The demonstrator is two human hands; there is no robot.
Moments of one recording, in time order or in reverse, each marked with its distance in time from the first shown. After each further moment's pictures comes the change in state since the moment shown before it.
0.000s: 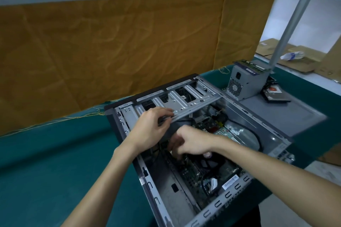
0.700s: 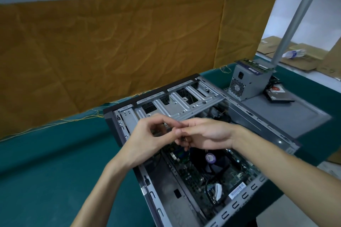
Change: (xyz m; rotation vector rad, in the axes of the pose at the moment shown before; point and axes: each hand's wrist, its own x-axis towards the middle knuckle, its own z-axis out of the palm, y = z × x) left_hand -0.025 0.014 -0.015 -0.606 -0.055 -0.048; right_hand -0.009 0.009 -0.030 0.920 -0.258 -0.166
